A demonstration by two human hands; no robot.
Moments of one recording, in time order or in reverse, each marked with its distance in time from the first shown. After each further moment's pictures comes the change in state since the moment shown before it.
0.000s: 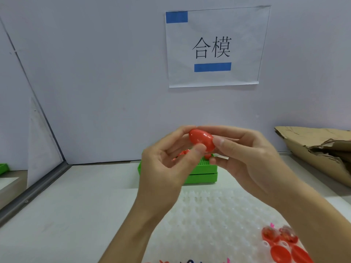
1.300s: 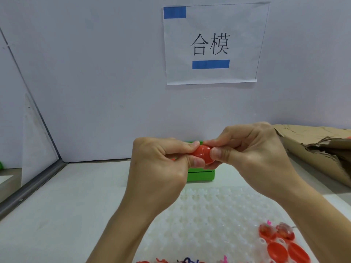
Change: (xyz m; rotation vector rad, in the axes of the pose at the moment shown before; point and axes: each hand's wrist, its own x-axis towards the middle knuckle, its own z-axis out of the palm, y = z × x) left_hand 0.000 0.019 -0.001 0.483 0.049 0.057; right_hand -0.004 -0.007 0.004 -0.461 0.110 -0.235
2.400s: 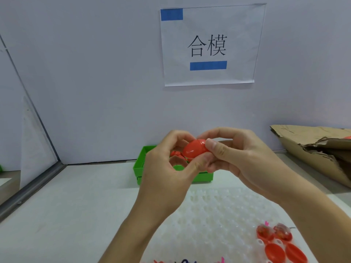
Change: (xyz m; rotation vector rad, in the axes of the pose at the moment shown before) left_hand -0.005 -0.016 0.017 -0.119 -0.074 -0.054; right_hand 0.003 0.006 -0.010 0.192 -0.161 0.307
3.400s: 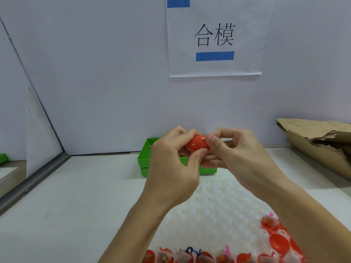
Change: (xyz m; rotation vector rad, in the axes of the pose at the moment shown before) left_hand 0.001 -0.010 0.000 0.201 0.006 0.130; right_hand 0.004 0.022 0.020 -0.028 0.183 0.049
